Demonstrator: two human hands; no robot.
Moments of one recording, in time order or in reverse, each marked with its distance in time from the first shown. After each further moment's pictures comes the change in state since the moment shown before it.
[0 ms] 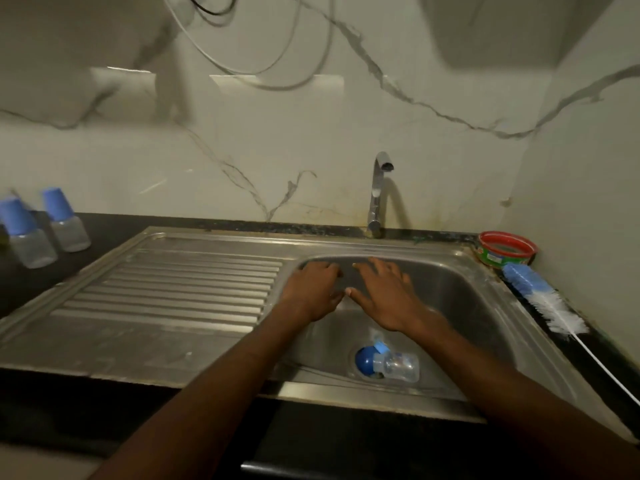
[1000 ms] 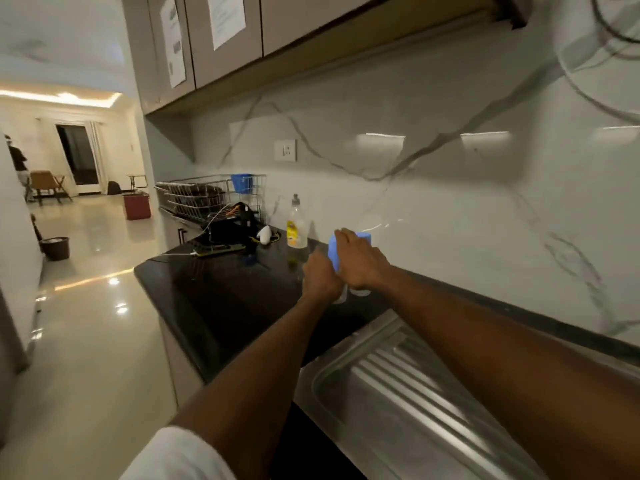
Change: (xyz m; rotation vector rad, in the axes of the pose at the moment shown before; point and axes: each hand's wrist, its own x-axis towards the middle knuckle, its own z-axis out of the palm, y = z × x) left_hand -0.123 -0.546 -0.120 -0.245 0.580 -0.936; right_hand 0.258 -0.583 0.042 0.123 0.018 -0.738
